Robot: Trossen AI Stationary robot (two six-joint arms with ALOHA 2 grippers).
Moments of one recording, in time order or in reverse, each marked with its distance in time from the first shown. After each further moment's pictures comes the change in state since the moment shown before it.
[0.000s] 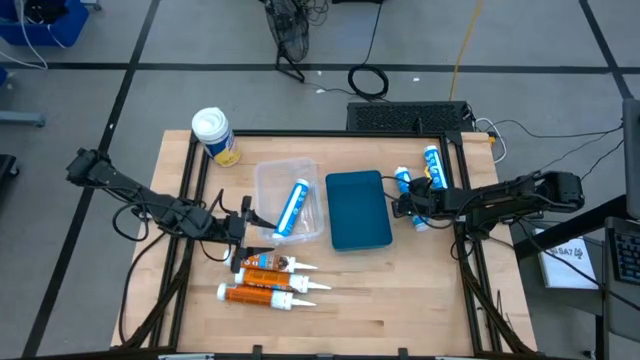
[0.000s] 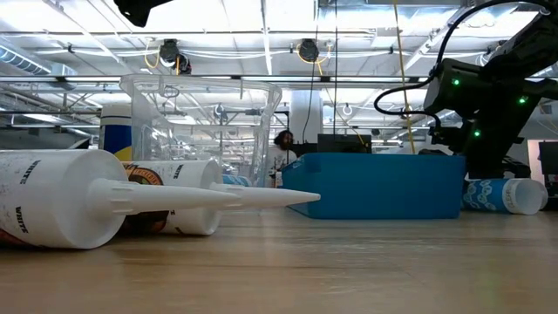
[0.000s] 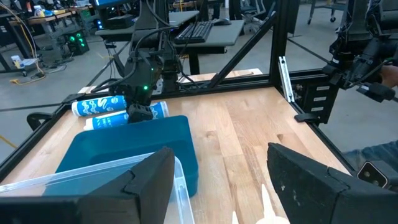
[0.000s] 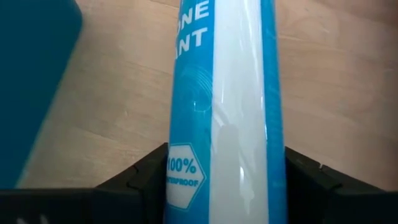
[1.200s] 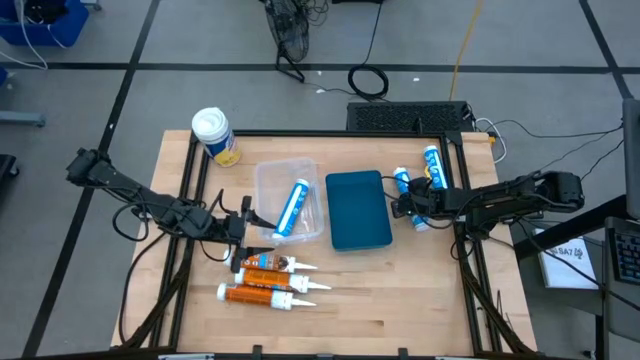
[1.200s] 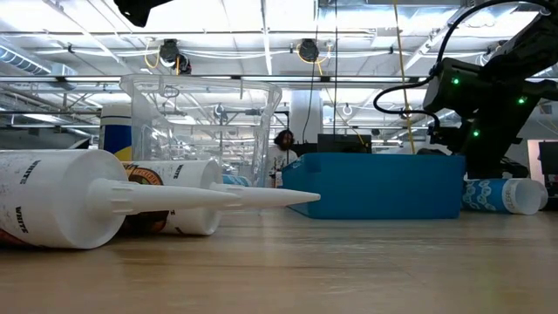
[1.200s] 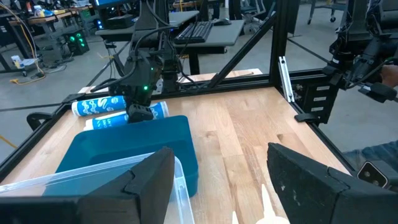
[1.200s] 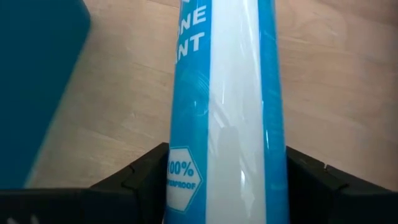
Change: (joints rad) left arm 0.000 0.000 0.000 0.000 0.000 0.000; right arm 0.000 0.000 0.000 0.023 -0.004 -0.015
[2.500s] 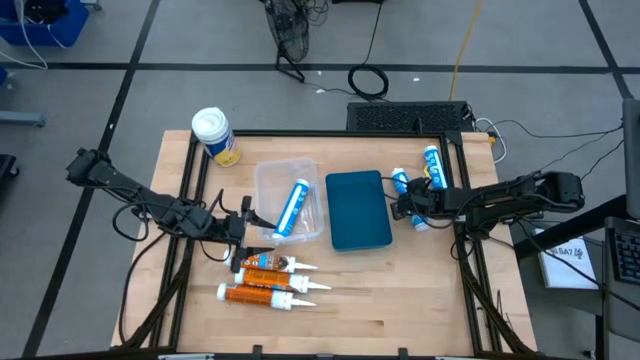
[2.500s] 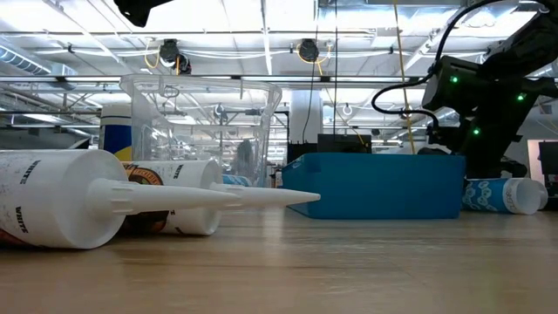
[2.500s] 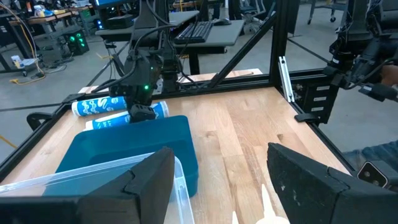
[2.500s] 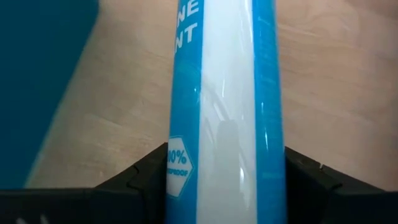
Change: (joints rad) left arm 0.000 0.000 0.000 0.000 0.000 0.000; right arm 0.002 0.000 0.000 -0.021 -0.037 -0.036
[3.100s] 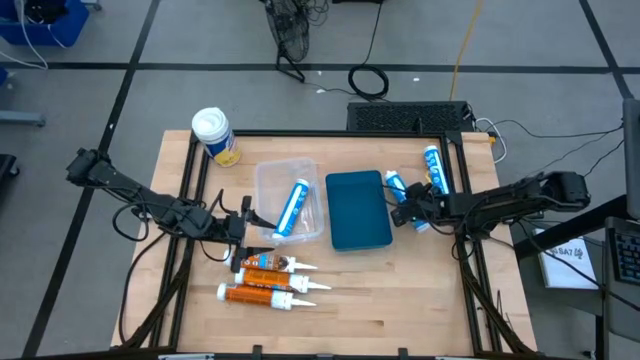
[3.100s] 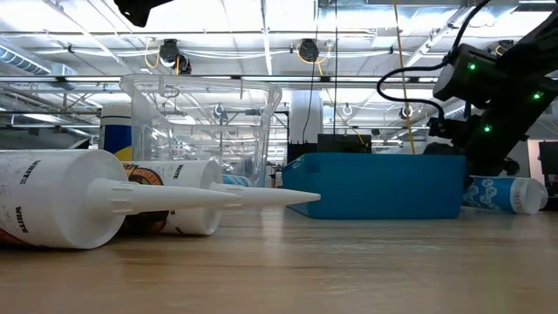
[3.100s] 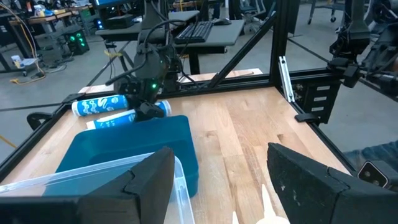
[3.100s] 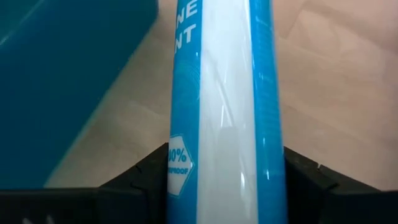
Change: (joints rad) left arm 0.000 0.000 0.000 0.000 0.000 0.000; right arm 0.080 -0.097 0.053 0.087 0.132 -0.179
